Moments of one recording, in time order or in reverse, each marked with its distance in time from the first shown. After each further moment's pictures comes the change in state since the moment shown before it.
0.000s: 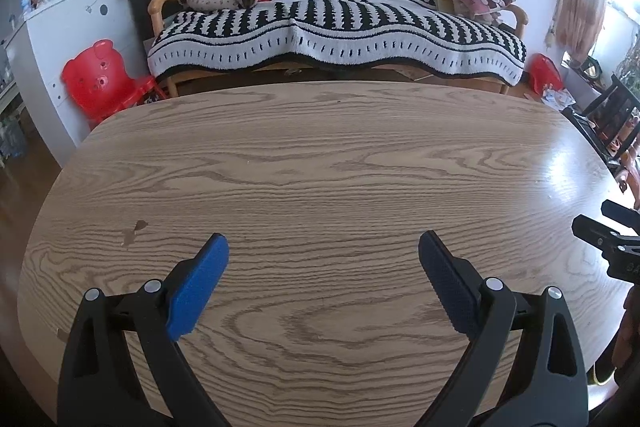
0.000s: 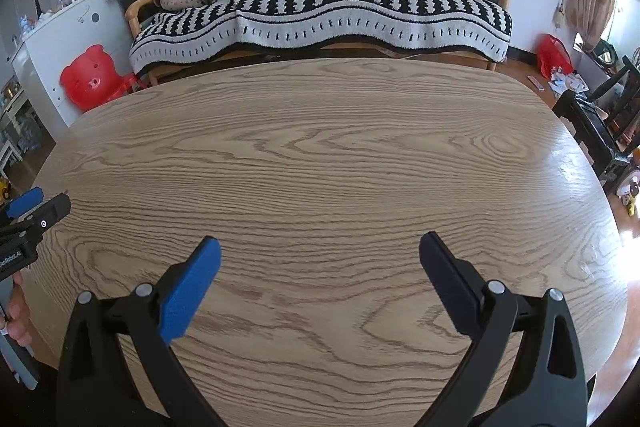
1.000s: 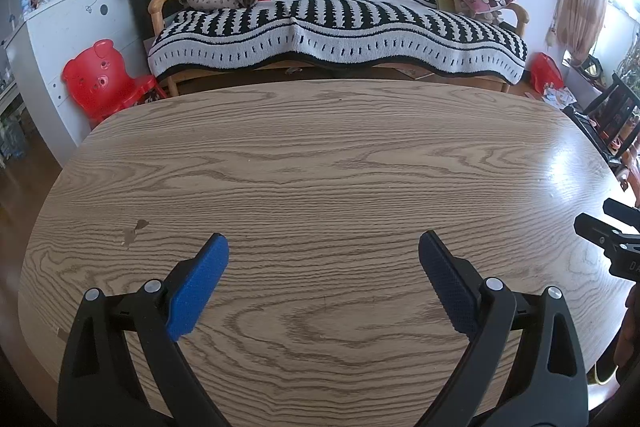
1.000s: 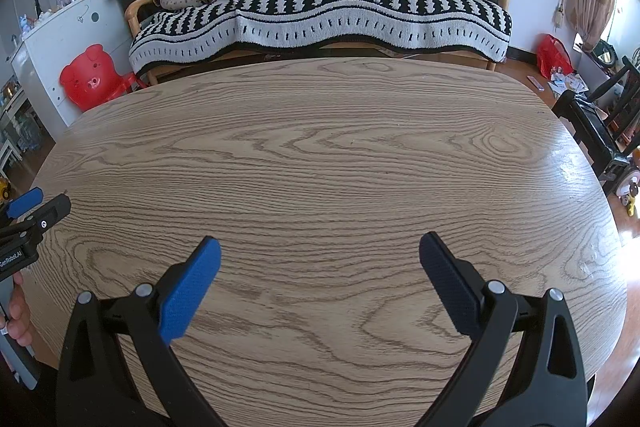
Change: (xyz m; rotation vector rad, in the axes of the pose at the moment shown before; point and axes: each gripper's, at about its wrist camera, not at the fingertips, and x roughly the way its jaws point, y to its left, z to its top) left arm 0.000 0.001 0.000 0.001 0.002 0.002; right arm -0.002 -0.001 0.000 0.000 0.001 0.000
